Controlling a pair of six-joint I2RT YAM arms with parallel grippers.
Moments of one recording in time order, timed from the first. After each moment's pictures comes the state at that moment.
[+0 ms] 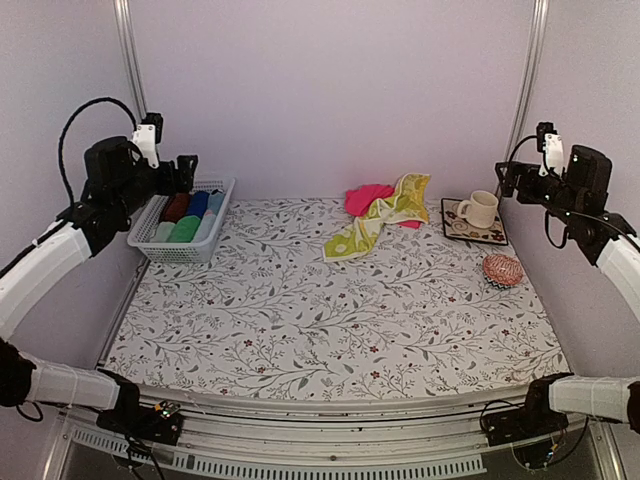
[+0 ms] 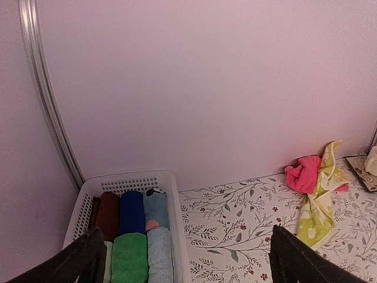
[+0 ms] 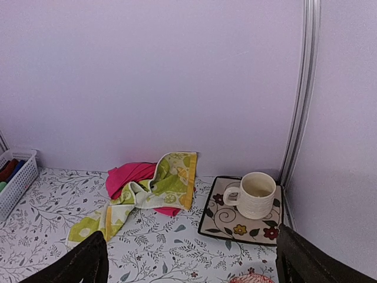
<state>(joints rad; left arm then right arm) -0.29 1.12 1.05 -0.02 -0.17 0.03 0.09 1.00 1.02 -0.16 -0.03 0.06</state>
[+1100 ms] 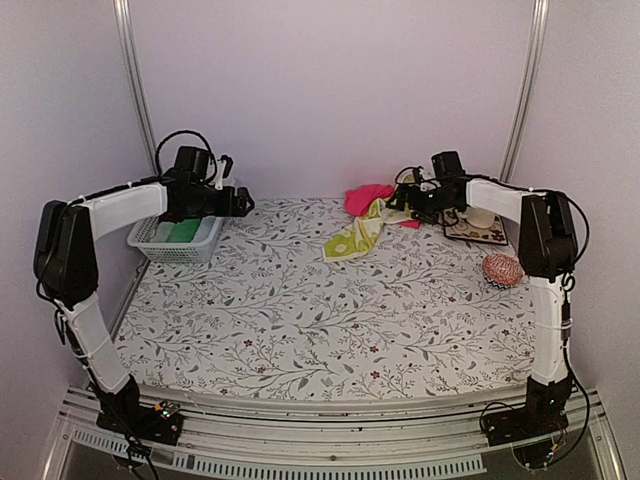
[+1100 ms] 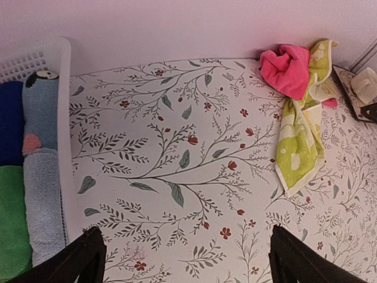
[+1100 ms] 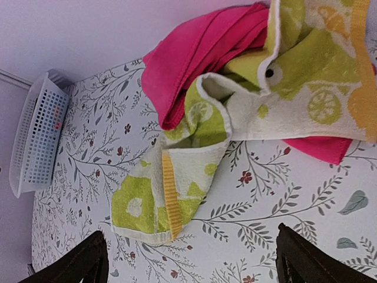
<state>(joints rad) -0.26 1.82 1.46 -0.29 0.13 -0.14 0.25 2.22 1.86 -0.37 -0.40 0.39</state>
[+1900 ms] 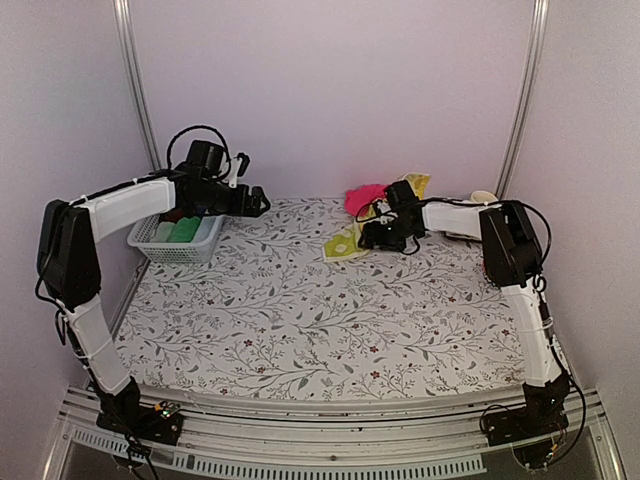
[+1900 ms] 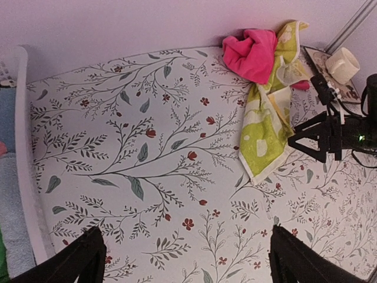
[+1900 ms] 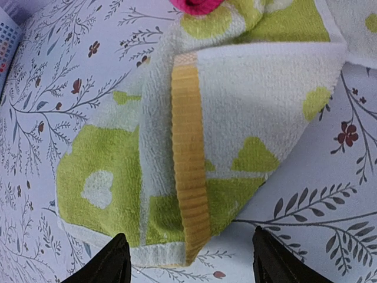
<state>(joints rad) -0.36 1.83 1.52 -0.39 0.16 -0.15 0.45 2.42 1.92 -0.42 -0.21 0.36</state>
